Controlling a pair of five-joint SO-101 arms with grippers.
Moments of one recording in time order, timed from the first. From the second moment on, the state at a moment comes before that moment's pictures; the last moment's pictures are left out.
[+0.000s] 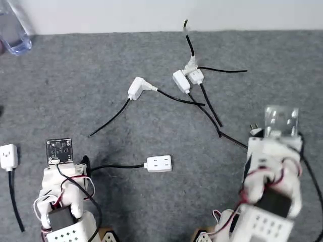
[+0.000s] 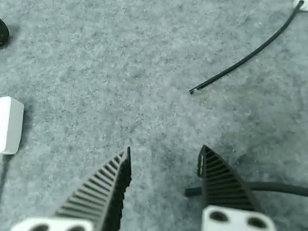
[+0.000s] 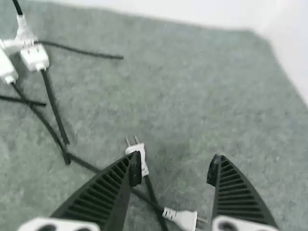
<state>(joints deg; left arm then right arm) -23.9 -103.3 96.7 64.1 -4.7 20.5 -67.9 53.4 58.1 19.6</state>
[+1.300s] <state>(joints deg) -20.4 -103.3 96.7 64.1 -4.7 21.8 16.5 10.9 59.6 43.6</state>
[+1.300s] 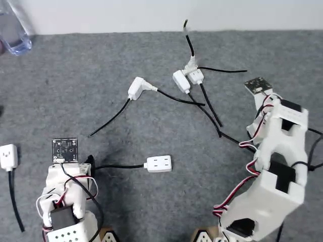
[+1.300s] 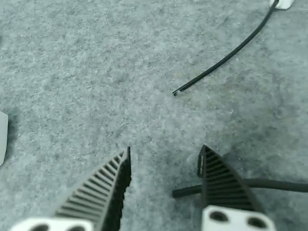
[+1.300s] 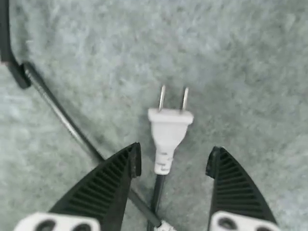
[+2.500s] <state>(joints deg) -20.4 -103.3 96.7 64.1 -4.7 19.2 21.7 9.8 56.9 42.2</state>
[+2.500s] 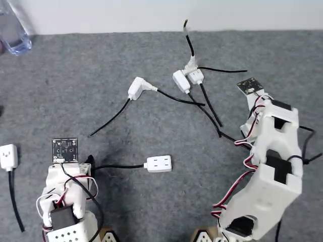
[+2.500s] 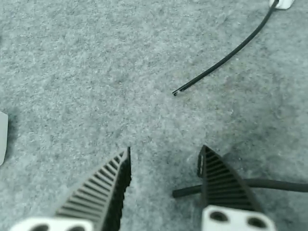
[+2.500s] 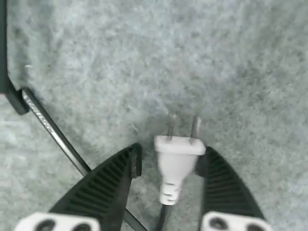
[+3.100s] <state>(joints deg) -20.4 -103.3 96.7 64.1 -4.7 19.2 21.7 9.7 57.2 40.0</state>
